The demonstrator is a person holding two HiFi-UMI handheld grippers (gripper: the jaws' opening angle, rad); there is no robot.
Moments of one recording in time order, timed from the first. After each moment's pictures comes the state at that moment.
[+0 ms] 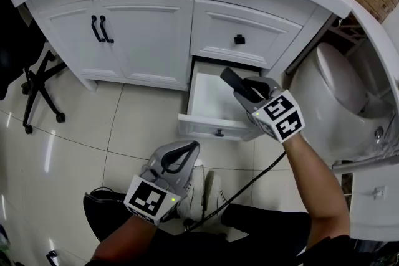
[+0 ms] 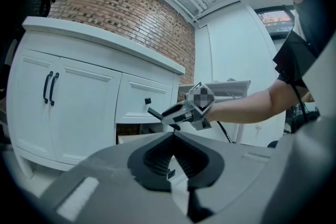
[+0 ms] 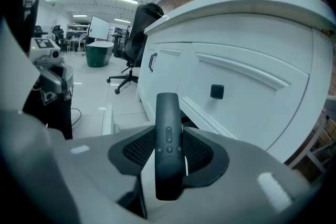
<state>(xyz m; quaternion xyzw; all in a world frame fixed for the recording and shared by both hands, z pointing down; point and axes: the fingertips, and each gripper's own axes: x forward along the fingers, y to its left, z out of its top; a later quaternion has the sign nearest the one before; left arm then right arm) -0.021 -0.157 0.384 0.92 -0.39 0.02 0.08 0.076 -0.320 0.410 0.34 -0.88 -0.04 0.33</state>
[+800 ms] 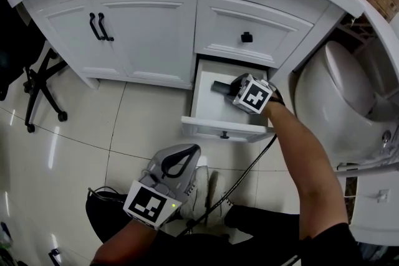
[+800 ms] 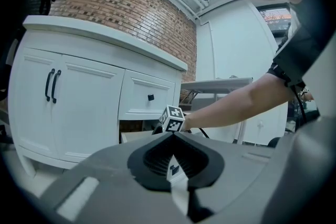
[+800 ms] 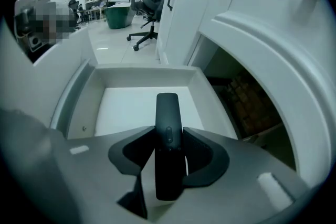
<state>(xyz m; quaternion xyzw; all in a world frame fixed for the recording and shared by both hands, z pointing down) -0.026 -0.163 0.394 0.91 -0.39 0.03 0.08 0.059 -0.377 0.570 0.17 -0.83 -0.01 0.52</state>
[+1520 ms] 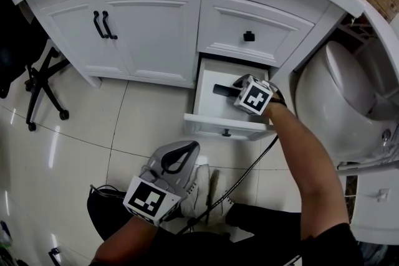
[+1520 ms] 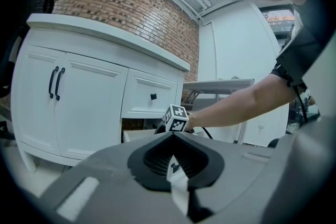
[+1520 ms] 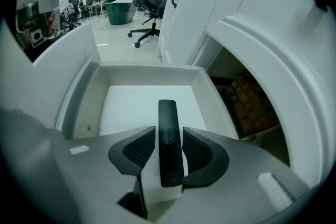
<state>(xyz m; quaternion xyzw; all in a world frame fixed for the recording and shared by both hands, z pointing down) -0.036 -0.163 0.400 0.91 -0.40 0.03 0.10 0.059 -0.366 0.573 0.17 -0.82 -0.01 0.54</state>
